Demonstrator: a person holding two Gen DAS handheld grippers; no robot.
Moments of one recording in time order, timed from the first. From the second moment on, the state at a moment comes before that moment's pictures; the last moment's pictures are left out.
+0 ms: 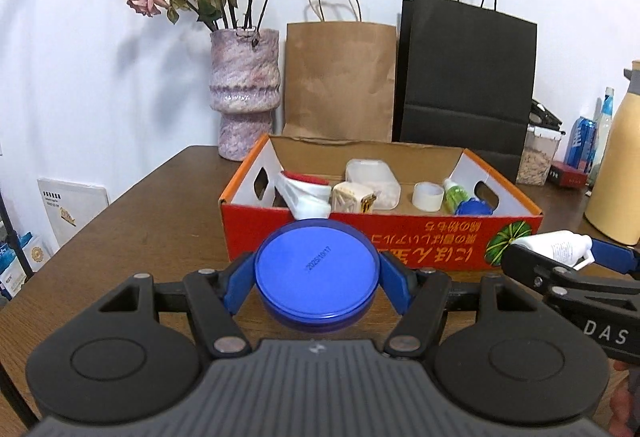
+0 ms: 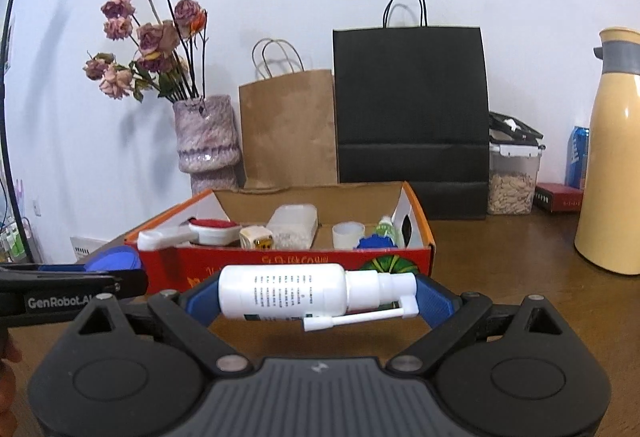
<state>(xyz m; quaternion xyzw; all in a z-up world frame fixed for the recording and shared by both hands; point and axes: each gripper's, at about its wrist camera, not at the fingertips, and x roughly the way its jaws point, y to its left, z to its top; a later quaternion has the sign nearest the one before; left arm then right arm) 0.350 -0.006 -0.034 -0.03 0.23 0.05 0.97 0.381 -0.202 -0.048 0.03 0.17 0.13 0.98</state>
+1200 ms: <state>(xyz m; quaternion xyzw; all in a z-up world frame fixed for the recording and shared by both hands) 0.445 0.000 -0.006 -0.06 0.19 0.08 0.98 0.469 -0.189 -0.028 0.05 0.11 0.12 0.98</state>
